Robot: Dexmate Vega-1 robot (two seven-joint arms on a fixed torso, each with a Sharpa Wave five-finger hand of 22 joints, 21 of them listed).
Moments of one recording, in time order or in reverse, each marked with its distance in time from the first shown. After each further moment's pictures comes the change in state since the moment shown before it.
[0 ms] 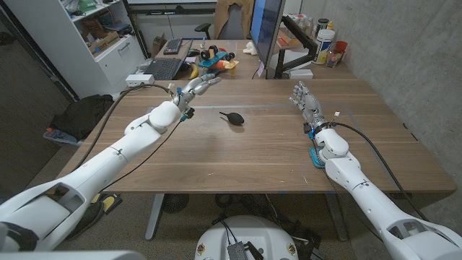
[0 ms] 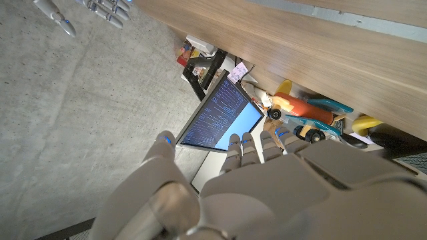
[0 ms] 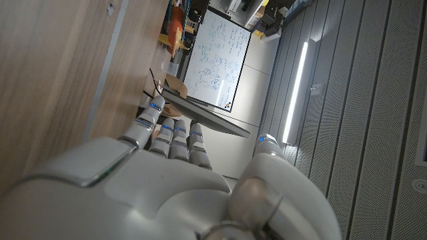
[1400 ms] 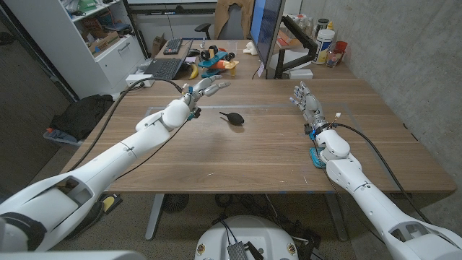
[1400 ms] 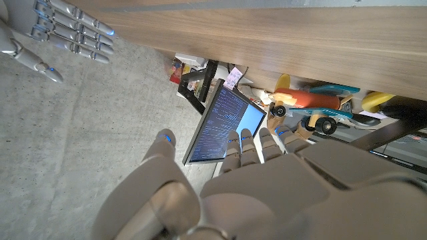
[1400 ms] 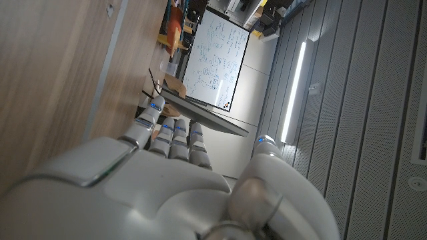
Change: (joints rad) left arm -0.065 -0.025 0.094 -0.009 0.207 0.093 0.041; left_hand 0.014 0.004 -0.004 -0.012 0.000 0.044 -0.015 0.004 0.005 0.048 -0.005 0.007 0.000 0.031 -0.004 0.000 0.000 0.015 0.004 -0.004 0.000; right arm -0.013 -0.006 0.002 -0.009 0.008 0.011 0.004; right_hand -0.013 0.013 -0.003 -0.003 0.000 0.011 -0.004 0.000 0.005 0.009 0.002 0.000 0.000 0.007 0.004 0.000 0.000 0.000 0.000 0.000 0.000
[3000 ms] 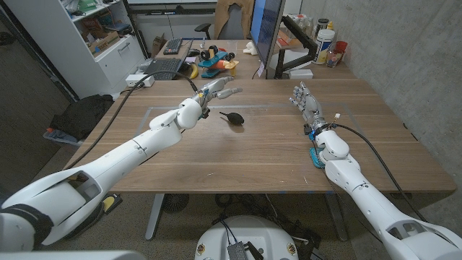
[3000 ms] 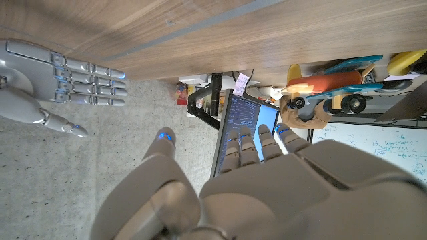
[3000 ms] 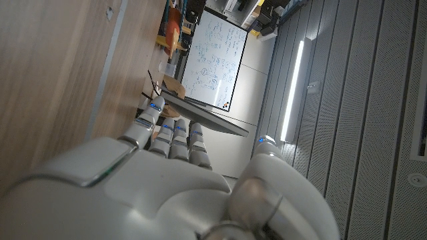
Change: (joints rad) left arm -0.052 -0.016 0.110 -0.054 0.241 0.097 -0.012; left_hand 0.017 0.009 0.004 -0.012 -0.007 0.025 -0.007 0.000 0.000 0.042 -0.012 0.008 0.005 0.042 -0.008 0.008 0.000 0.019 0.019 0.000 0.000; right arm 0.015 0.015 -0.001 0.040 0.009 0.024 0.023; right_hand 0.000 0.000 -0.006 -0.006 0.000 0.000 0.000 0.000 0.000 0.000 0.000 0.000 0.000 0.000 0.000 0.000 -0.005 -0.004 0.004 -0.008 0.002
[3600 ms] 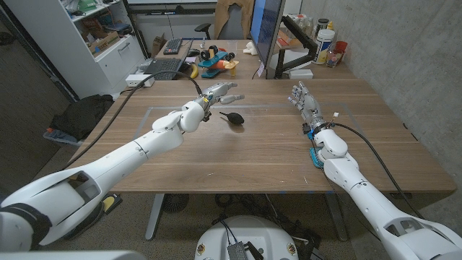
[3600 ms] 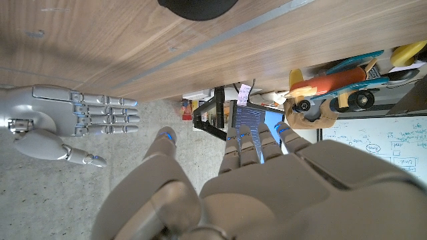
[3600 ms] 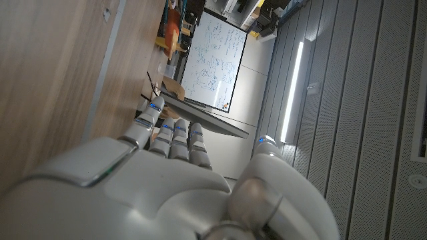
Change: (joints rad) left arm -0.012 0.009 0.048 -0.008 0.104 0.024 -0.038; left_hand 0.004 0.004 -0.004 -0.004 0.000 0.028 -0.003 0.000 0.000 0.007 0.000 0.000 0.000 0.009 -0.002 0.000 0.000 0.004 0.004 0.000 0.000; right arm 0.017 0.008 -0.006 0.018 -0.003 0.001 0.004; right_hand 0.000 0.000 0.000 0.000 0.000 0.000 0.000 -0.007 0.000 0.000 0.000 0.000 0.000 0.000 0.000 0.000 0.000 0.000 0.000 0.000 0.000
